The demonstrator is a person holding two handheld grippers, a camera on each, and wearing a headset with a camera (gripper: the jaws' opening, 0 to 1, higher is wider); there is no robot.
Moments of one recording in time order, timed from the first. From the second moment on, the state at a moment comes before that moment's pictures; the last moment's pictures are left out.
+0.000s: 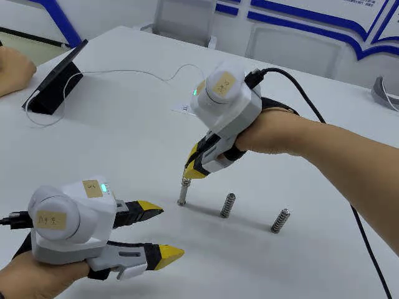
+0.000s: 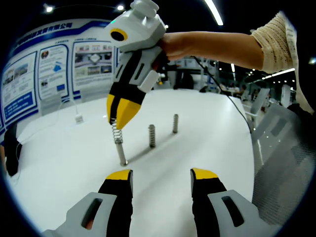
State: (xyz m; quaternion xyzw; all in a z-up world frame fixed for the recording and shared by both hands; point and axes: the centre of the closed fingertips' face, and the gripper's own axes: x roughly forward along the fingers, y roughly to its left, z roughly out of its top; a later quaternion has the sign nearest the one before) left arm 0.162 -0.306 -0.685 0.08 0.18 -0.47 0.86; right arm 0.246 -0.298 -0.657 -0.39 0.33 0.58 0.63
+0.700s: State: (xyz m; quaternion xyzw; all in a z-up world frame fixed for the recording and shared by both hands) left arm 0.164 -0.301 -0.690 0.07 0.18 -0.46 0.86; right arm 0.245 -0.296 -0.689 -0.38 0.35 0.58 0.63
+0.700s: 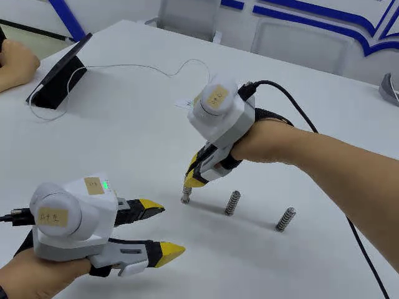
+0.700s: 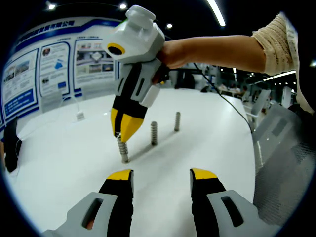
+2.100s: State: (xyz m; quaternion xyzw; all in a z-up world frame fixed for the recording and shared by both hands) left arm 0.173 -0.297 -0.687 0.07 0.18 -0.45 0.87; right arm 0.241 -0.307 -0.704 -0.37 0.36 0.58 0.63
